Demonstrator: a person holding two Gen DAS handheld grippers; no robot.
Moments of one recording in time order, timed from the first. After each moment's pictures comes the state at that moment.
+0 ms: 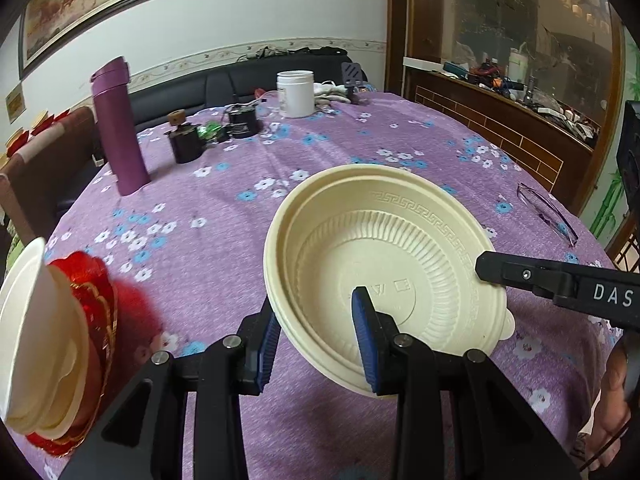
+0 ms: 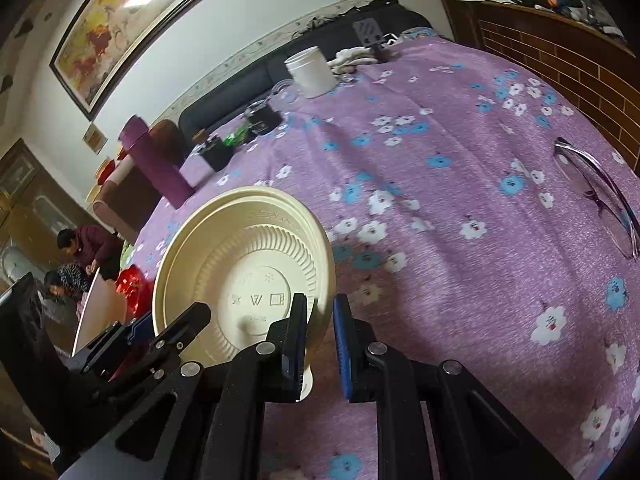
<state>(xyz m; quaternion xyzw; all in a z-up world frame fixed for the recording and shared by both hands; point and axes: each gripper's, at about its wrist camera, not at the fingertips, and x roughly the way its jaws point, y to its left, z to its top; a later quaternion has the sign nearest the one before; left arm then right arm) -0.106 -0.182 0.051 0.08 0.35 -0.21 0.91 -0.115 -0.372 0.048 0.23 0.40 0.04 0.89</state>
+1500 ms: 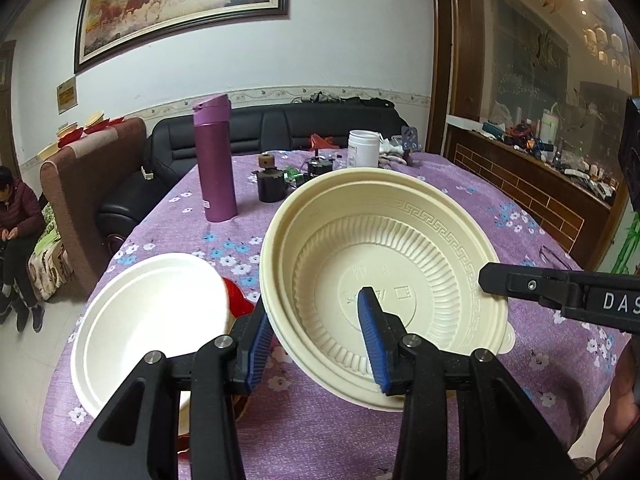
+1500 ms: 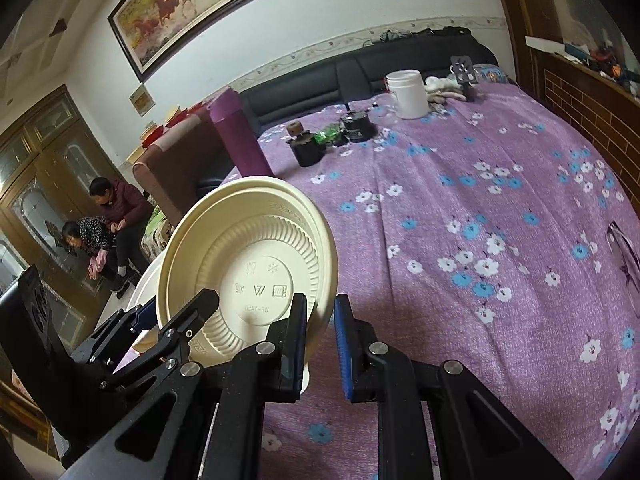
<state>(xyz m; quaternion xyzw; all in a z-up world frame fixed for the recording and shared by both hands) -0.128 -0.087 0.104 0.03 0.28 -0.15 0.95 -0.109 -0.273 0.115 0.16 0.38 0.11 0.91</state>
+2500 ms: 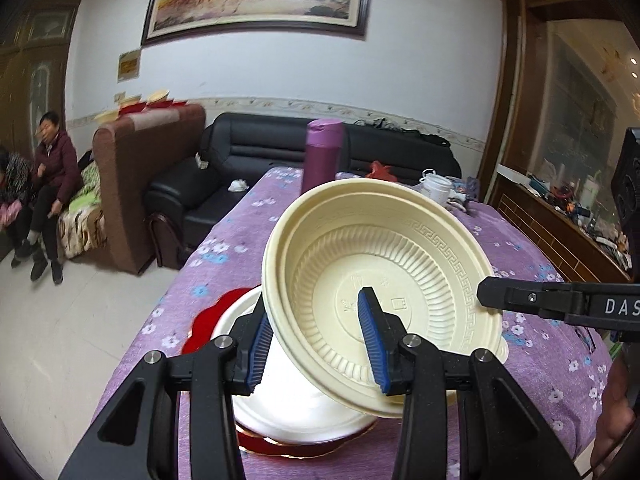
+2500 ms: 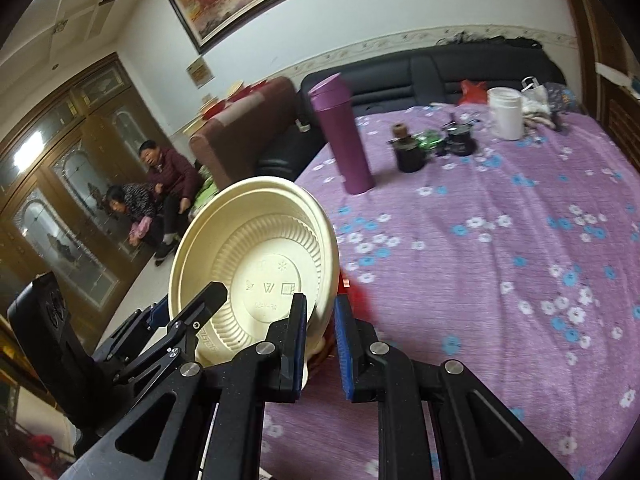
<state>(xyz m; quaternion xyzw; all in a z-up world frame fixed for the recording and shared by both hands) -0.128 0.039 0.130 -0.06 0.27 -0.07 0.96 -0.069 -0.166 0.156 0.12 0.39 0.22 0.89</state>
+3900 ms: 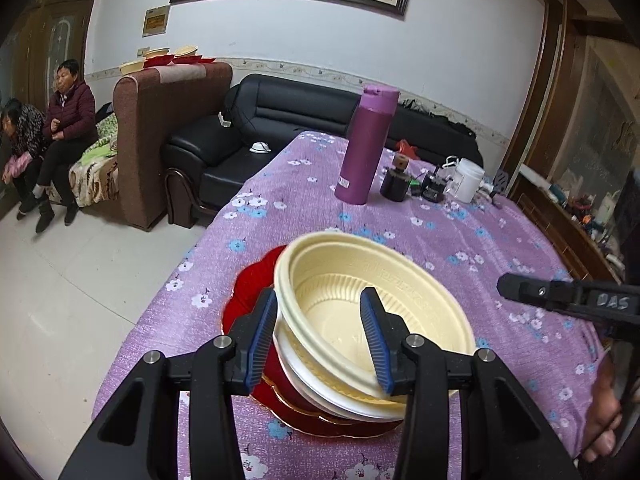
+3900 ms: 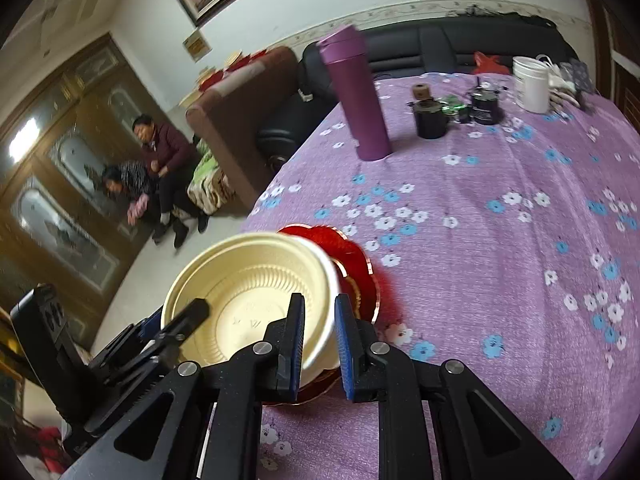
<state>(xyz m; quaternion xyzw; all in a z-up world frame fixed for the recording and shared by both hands) -0.120 0.089 0.102 -0.11 0.32 -0.05 0.94 -0.042 -0.141 0.120 0.13 0.43 0.22 0.87</state>
